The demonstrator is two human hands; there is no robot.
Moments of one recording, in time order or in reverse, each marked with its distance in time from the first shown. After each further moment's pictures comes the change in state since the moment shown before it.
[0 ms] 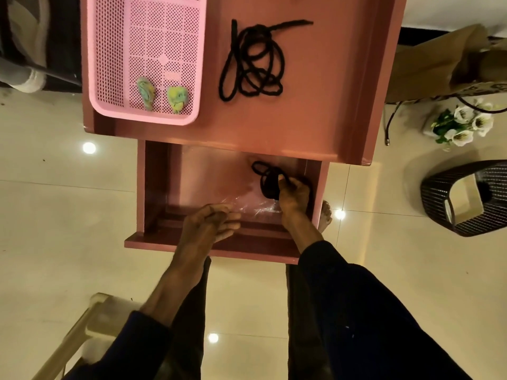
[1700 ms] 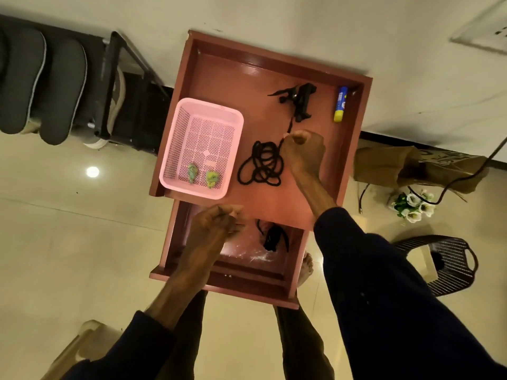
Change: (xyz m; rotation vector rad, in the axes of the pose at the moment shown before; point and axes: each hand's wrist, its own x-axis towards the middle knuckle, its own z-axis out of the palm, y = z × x) left_hand -0.064 0.178 0.014 -0.066 0.004 0.239; right_hand -0.107 -0.306 0.037 -0.359 -0.160 -0.721
